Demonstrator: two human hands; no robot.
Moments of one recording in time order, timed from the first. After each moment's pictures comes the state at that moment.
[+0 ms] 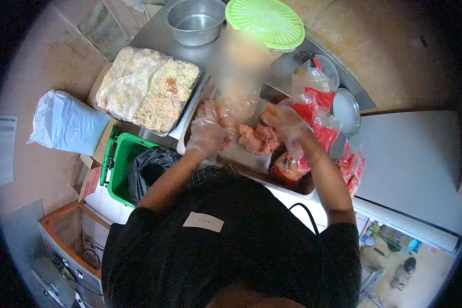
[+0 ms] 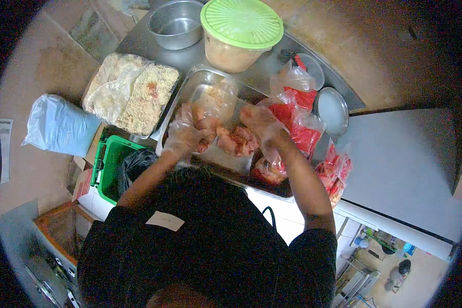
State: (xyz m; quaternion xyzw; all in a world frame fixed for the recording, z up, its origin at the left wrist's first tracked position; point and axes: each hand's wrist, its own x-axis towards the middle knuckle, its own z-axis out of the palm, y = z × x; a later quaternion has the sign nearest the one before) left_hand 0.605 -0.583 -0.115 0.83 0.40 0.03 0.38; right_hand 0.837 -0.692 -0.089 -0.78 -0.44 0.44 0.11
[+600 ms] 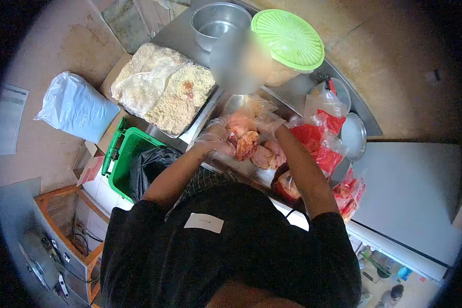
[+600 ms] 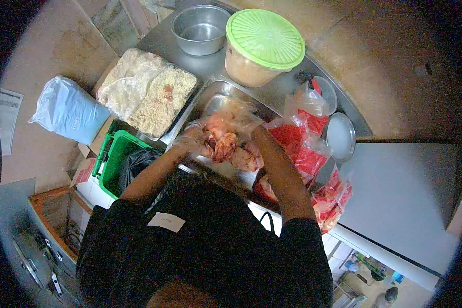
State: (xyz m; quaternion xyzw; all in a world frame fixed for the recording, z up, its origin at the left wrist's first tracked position) left_hand 0.610 -0.544 -0.254 0.76 0.23 0.14 0.59; right_hand 0.849 -0.612 -0.236 -0.64 -0.58 0.45 0.21
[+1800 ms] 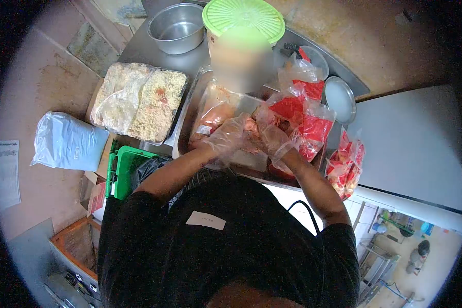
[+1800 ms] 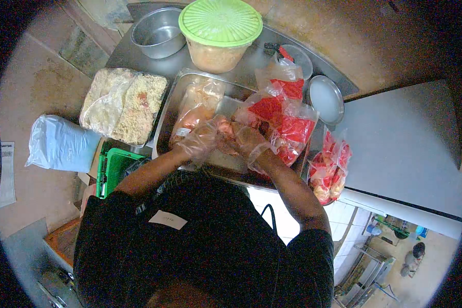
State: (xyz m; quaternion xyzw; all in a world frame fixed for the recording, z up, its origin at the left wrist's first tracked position) left_hand 0.669 -0.602 -0.212 0.78 0.08 0.04 0.62; right_hand 0.771 -0.733 -0.052 -0.75 -0.41 0.47 0.24
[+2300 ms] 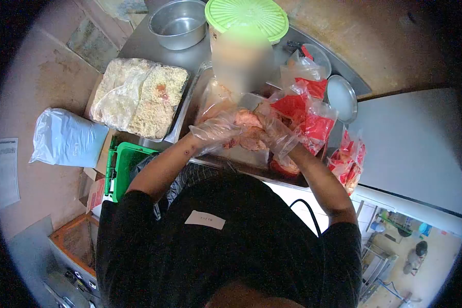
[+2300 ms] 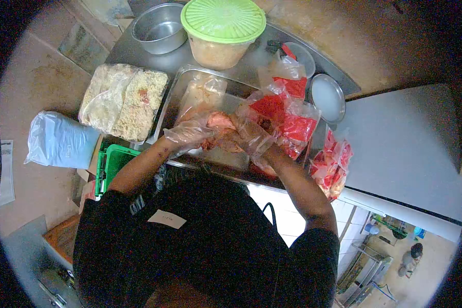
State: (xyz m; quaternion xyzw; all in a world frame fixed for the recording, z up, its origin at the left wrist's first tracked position) left_hand 0.637 -0.572 -0.106 0.78 0.14 -0.05 0.60; right_hand 0.791 -0.735 -0.088 -0.69 -0.59 0.29 0.30
